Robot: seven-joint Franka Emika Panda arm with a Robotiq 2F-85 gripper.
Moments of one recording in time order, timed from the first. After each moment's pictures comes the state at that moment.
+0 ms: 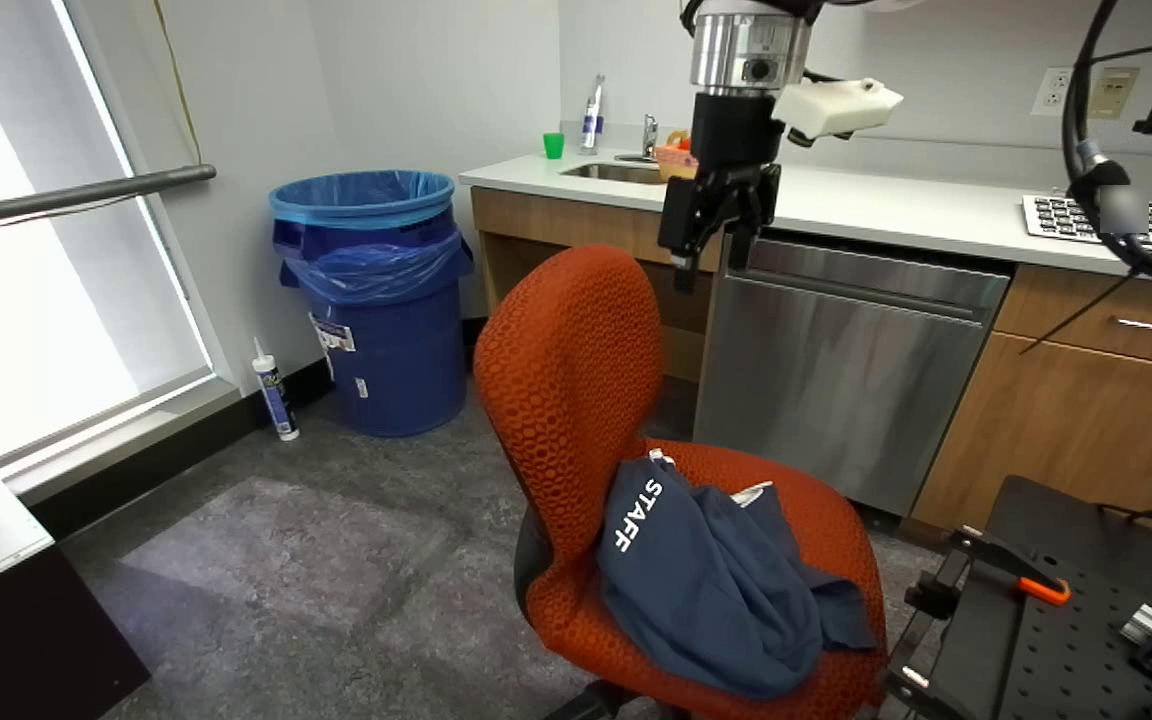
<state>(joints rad) 0.00 -0.17 0.01 -2.34 0.02 2.20 0.05</state>
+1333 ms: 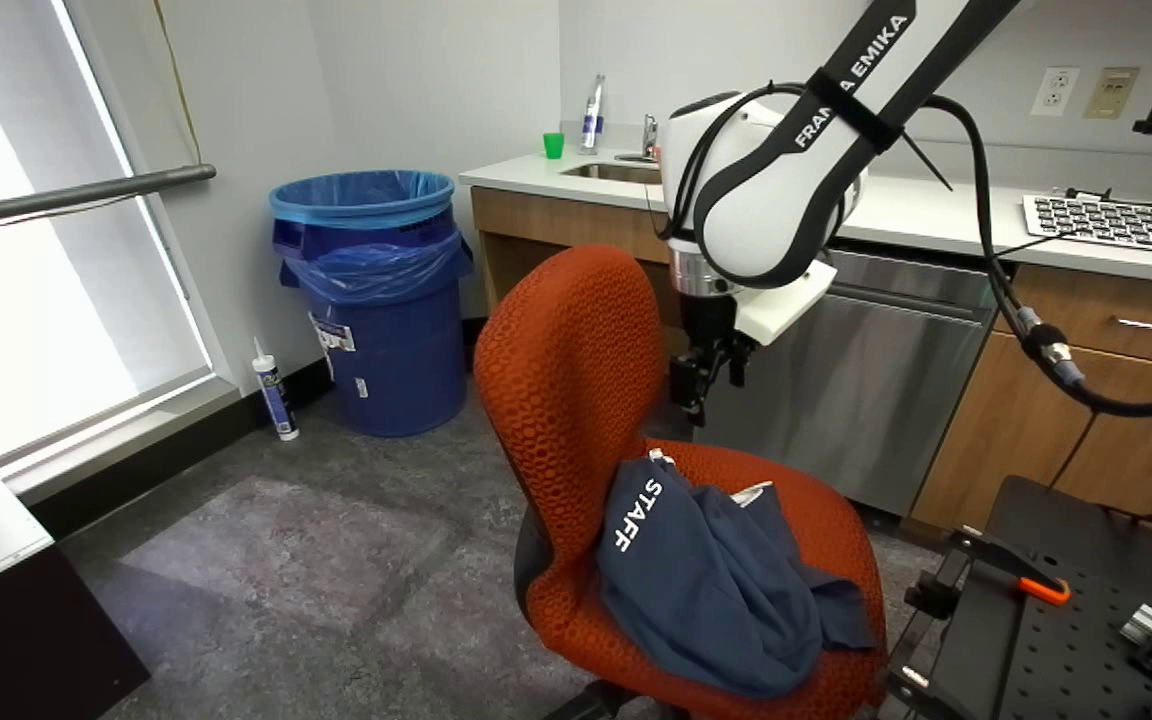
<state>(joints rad) -0.01 0.26 -0.06 -2.33 -0.21 2.49 0.12</state>
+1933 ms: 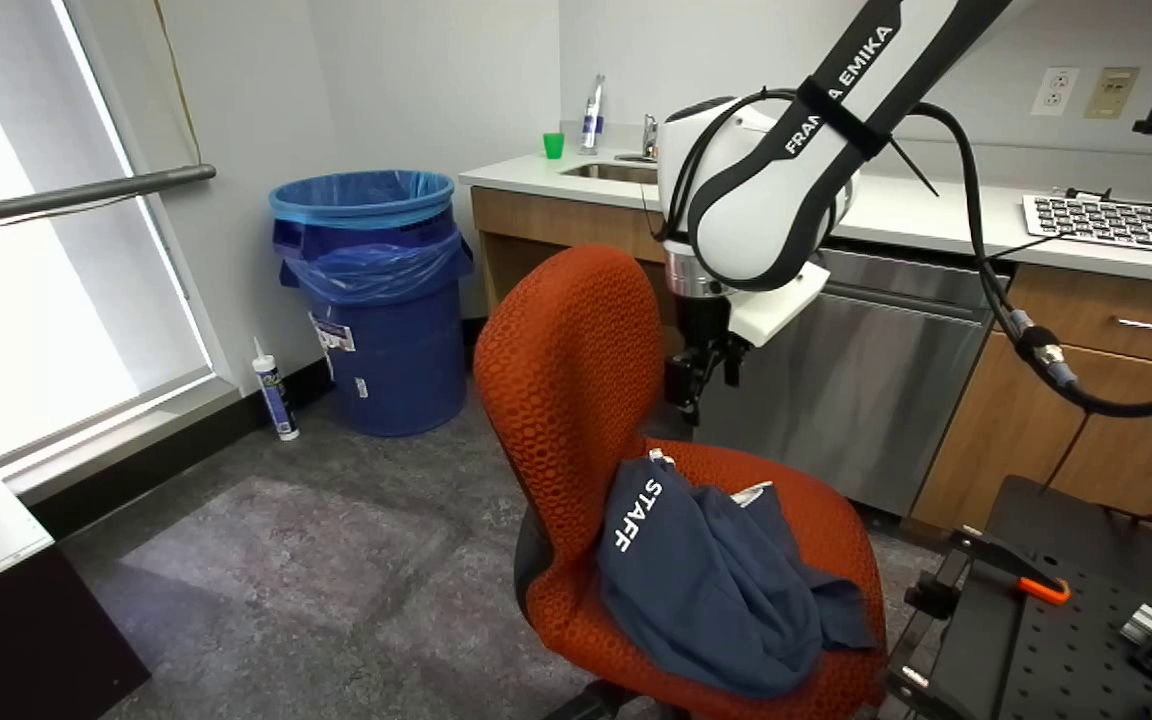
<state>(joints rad) -0.01 0.28 -0.06 -2.31 -0.21 2.50 0.12</state>
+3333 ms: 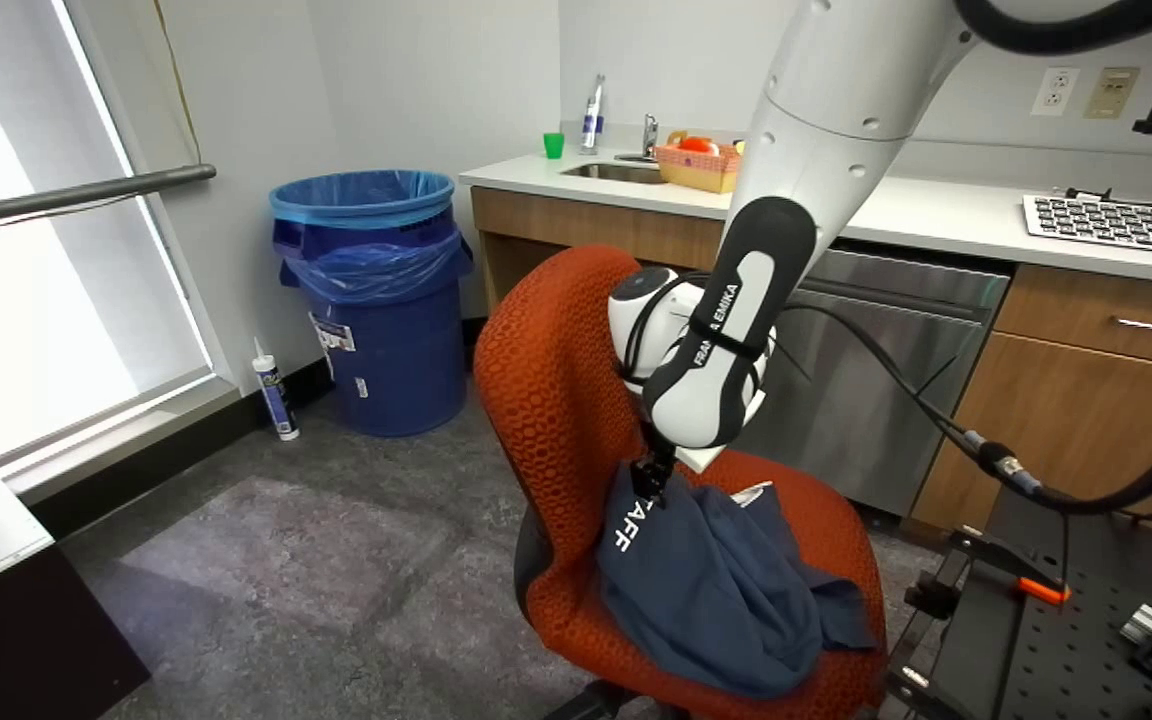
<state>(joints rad) 0.16 0.79 -0.20 -2.05 -0.24 2.73 0.28</state>
